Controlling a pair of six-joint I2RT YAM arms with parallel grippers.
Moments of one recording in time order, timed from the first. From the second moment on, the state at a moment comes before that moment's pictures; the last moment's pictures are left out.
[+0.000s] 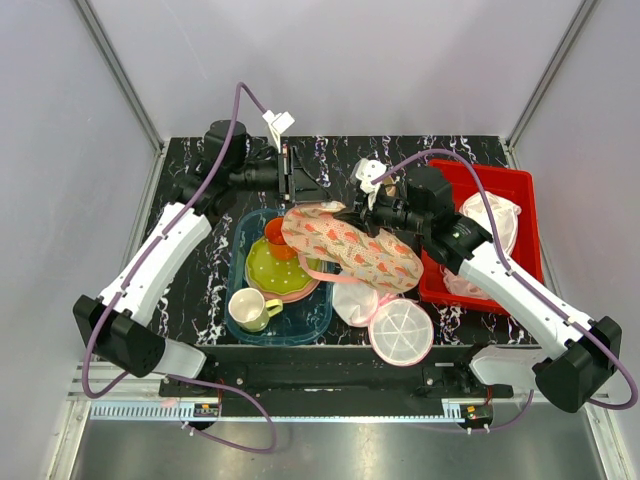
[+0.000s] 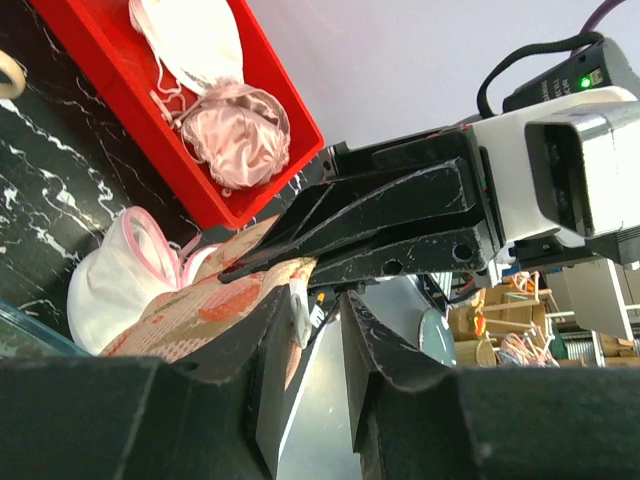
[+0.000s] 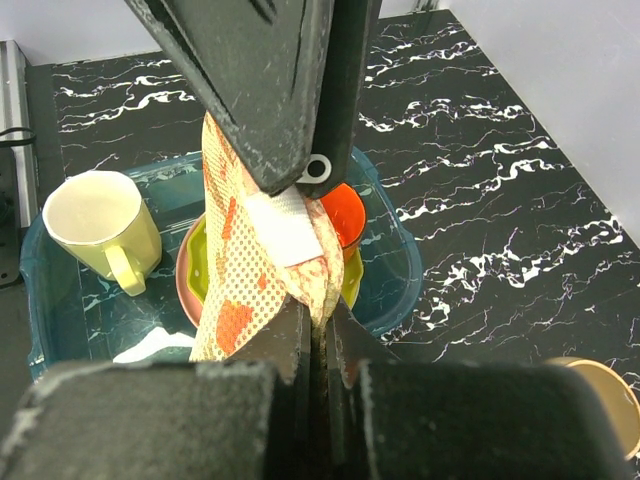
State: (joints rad) left arm -0.43 1.41 1.48 -0.39 0.91 -0.65; right arm 0.63 1.23 1.15 -0.15 -0.52 -0.25
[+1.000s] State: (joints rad) left arm -0.22 1.24 1.28 -0.32 0.85 -0.74; right arm 0.64 1.13 1.10 -0.10 -0.38 -0.20
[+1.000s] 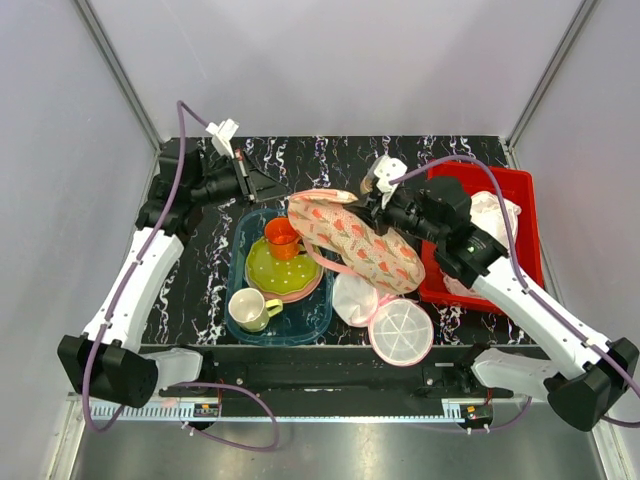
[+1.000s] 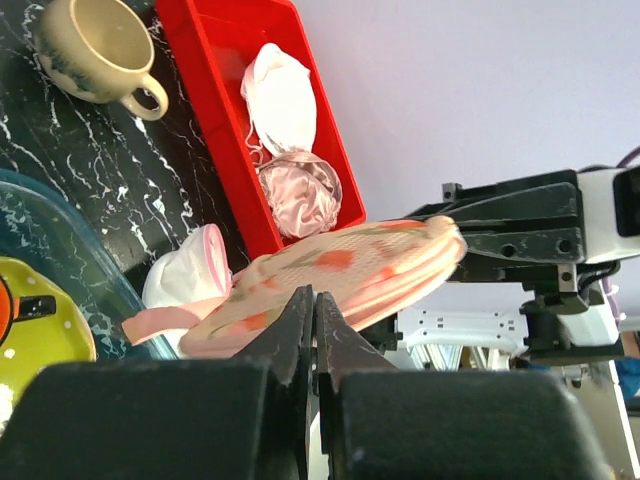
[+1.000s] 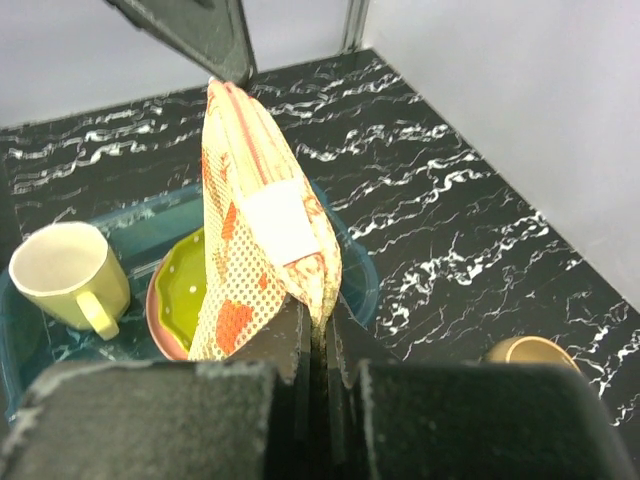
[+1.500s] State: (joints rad) left arm -0.15 1.27 1.08 -0.10 0.84 -0.90; right arm 0.64 1.08 0.75 0.60 -0.18 0.25
